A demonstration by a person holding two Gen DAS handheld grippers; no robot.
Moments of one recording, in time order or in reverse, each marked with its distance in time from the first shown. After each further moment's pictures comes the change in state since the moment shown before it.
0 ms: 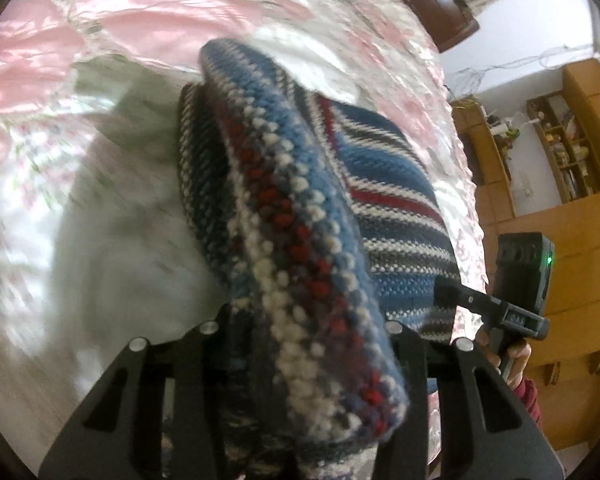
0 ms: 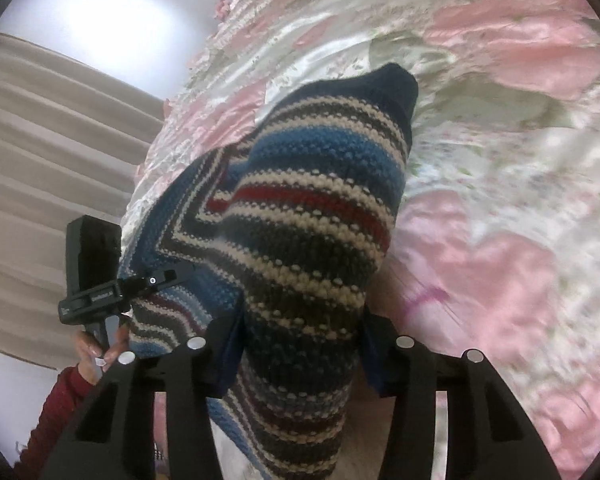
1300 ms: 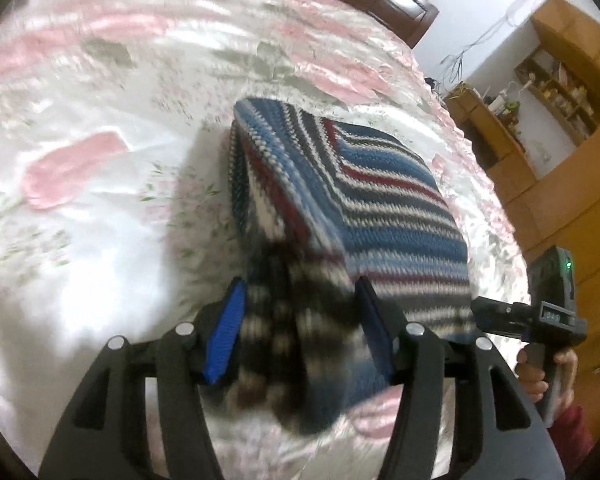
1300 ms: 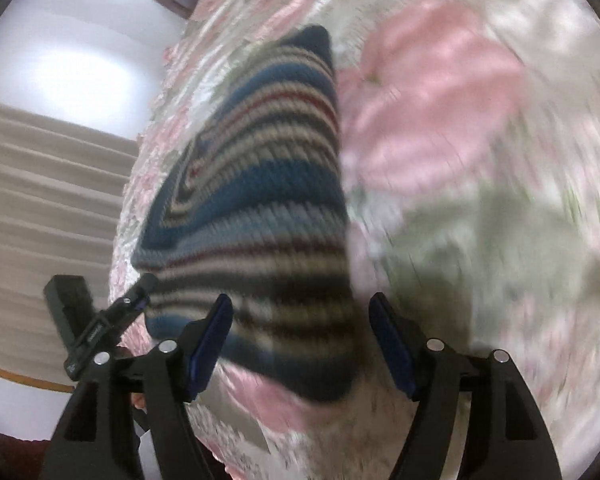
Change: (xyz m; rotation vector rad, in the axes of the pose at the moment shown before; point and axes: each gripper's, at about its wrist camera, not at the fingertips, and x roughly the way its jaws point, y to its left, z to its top) left arm 0.023 -0.157 -0.241 0.183 -0.228 0.215; right arm -0.142 -0.127 -0.236 0.259 -0.101 -0.010
